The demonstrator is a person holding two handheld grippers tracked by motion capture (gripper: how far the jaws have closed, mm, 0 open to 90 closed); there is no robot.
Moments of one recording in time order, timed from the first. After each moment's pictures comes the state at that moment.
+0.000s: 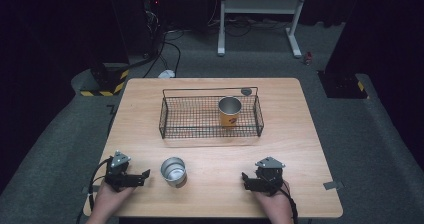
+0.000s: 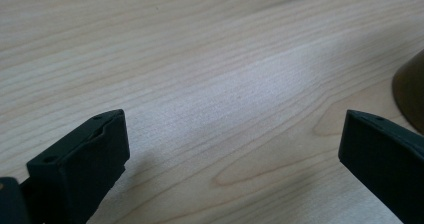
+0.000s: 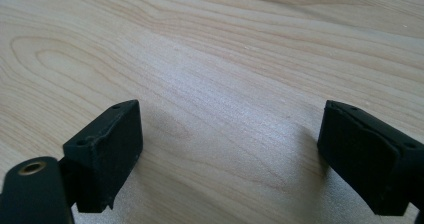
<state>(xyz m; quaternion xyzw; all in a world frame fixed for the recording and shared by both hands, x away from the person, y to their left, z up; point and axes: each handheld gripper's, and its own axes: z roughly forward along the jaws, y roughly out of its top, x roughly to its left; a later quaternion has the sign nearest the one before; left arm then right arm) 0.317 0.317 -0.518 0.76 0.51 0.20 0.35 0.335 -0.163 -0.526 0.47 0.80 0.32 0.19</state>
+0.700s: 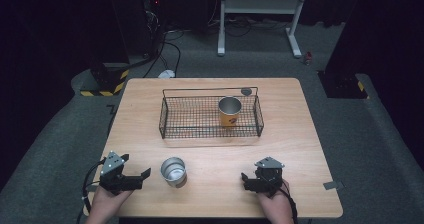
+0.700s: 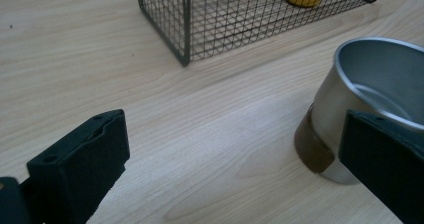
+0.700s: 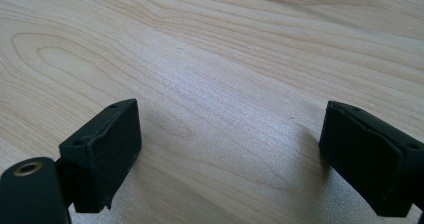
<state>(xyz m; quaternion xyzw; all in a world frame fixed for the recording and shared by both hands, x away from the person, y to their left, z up) 0.292 0.299 -0.475 0.74 0.45 0.23 0.43 0.336 -0.163 -0.526 0.46 0.80 0.32 0.19</state>
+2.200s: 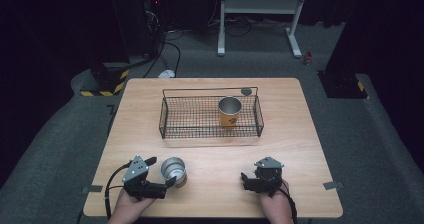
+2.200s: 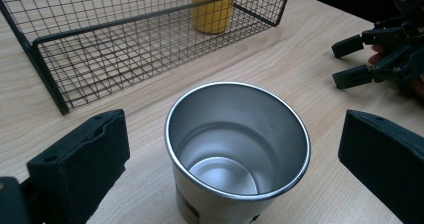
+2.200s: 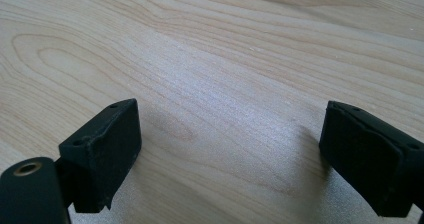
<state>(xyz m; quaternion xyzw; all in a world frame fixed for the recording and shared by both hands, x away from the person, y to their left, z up) 0.284 0.231 -0.469 0.76 0.38 0.18 0.49 0.336 -0.162 -0.526 0.46 0.80 0.32 0.19</state>
